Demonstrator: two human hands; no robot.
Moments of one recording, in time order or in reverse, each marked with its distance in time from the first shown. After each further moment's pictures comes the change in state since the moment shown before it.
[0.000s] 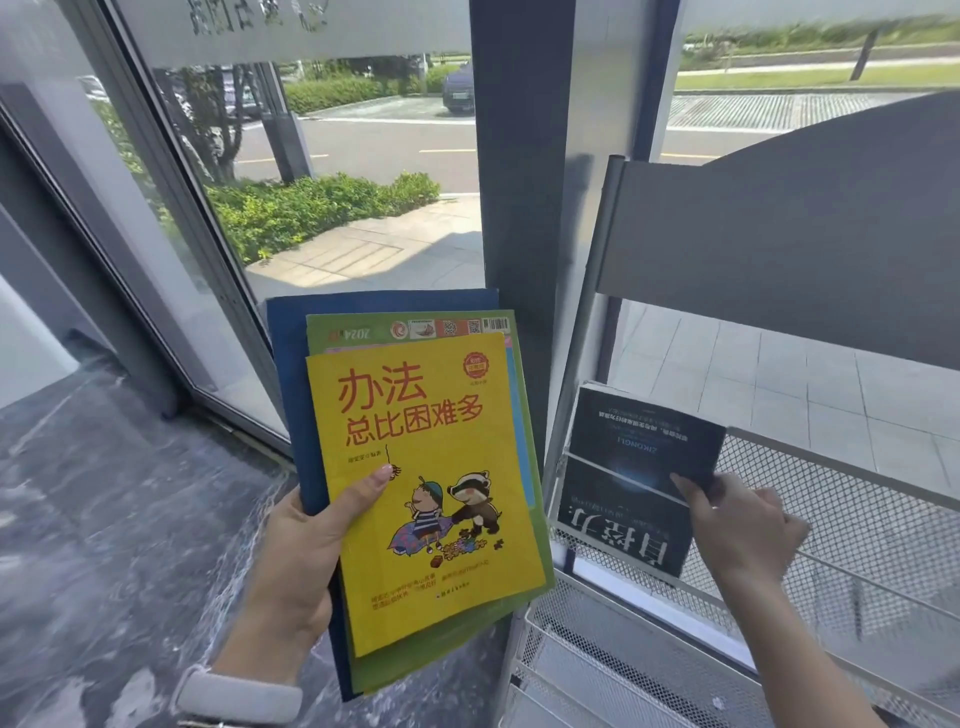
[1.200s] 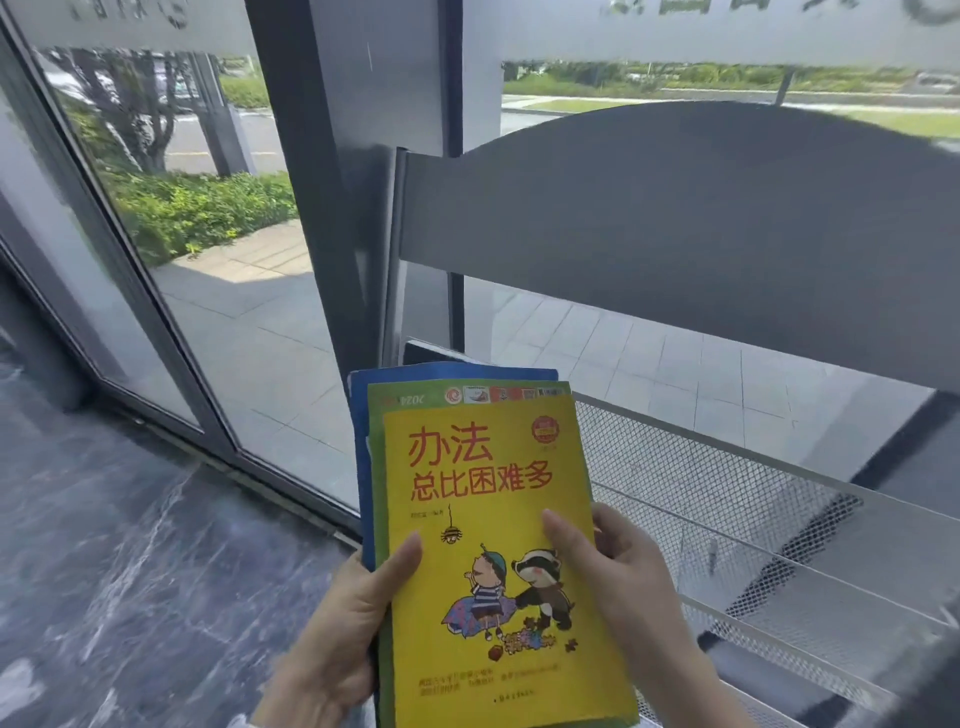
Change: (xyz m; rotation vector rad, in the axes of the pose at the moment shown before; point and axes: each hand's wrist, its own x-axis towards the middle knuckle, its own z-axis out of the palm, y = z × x) left_hand -0.151 -0.114 0.163 -0.155 -0.296 -0.410; right_hand -0.089 0.105 -0.174 1.040 -0.618 0.057
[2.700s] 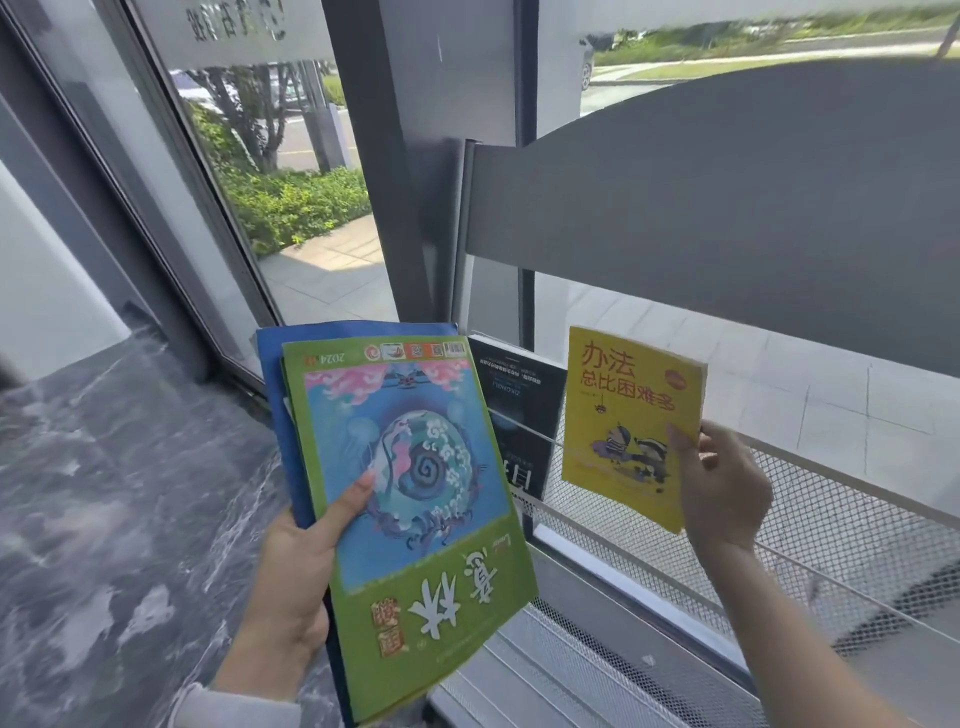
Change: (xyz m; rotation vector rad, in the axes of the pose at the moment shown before) left_hand -0.010 0.044 -0.027 0.104 0.566 0.445; right_hand 0.137 0.035 -0.043 -0.661 0.586 -0.485
